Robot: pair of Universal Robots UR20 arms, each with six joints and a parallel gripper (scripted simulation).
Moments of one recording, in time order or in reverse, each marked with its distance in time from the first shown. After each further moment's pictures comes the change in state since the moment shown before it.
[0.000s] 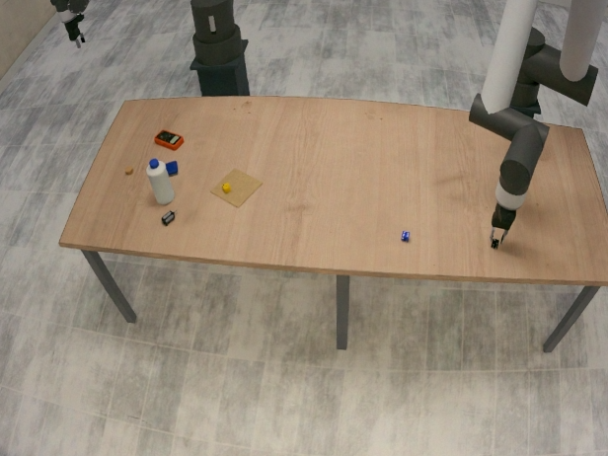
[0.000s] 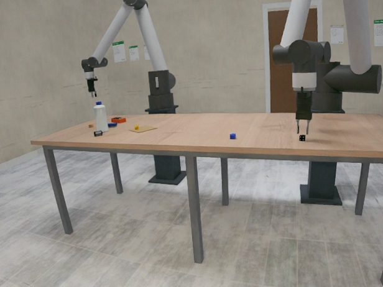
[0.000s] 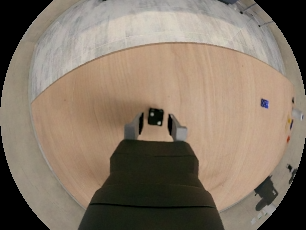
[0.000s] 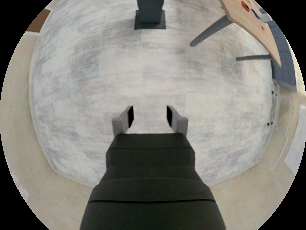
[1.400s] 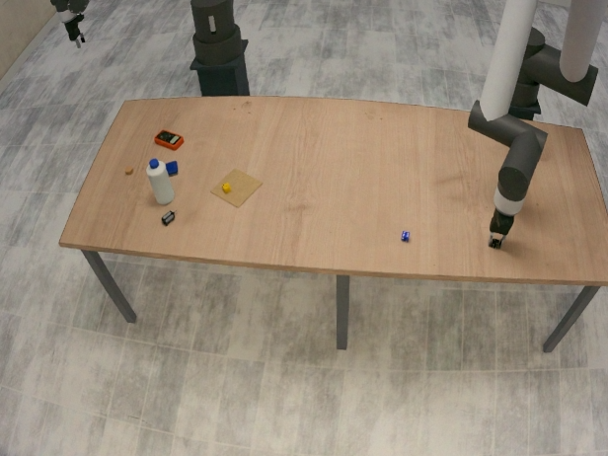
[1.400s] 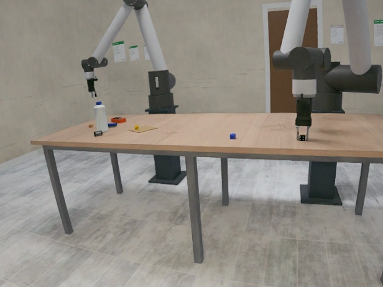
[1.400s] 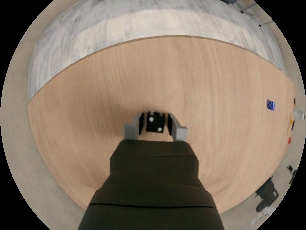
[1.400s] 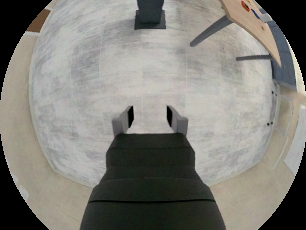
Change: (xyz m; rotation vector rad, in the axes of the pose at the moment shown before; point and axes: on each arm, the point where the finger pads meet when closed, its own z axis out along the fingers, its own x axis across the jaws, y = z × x) left arm 0.000 0.000 0.030 0.000 0.000 0.000; right arm 0.000 0.000 0.000 0.000 0.000 0.000
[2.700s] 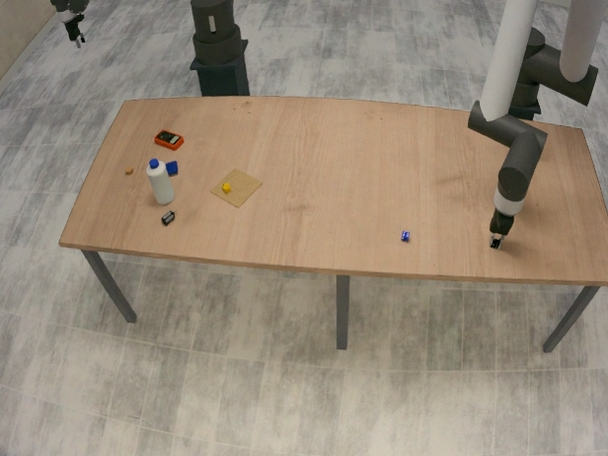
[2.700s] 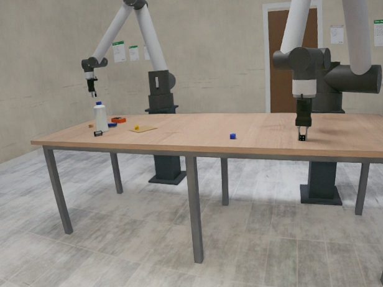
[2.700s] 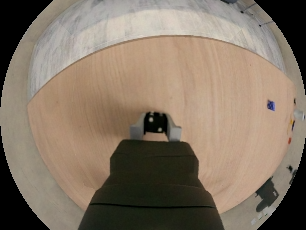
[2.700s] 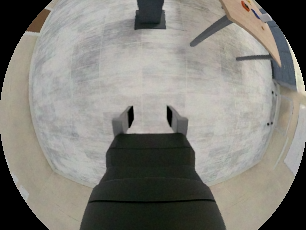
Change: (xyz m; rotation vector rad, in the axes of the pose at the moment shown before) left arm 0.000 0.000 0.001 0.000 0.000 0.000; right arm 0.000 0.000 0.000 0.000 0.000 0.000
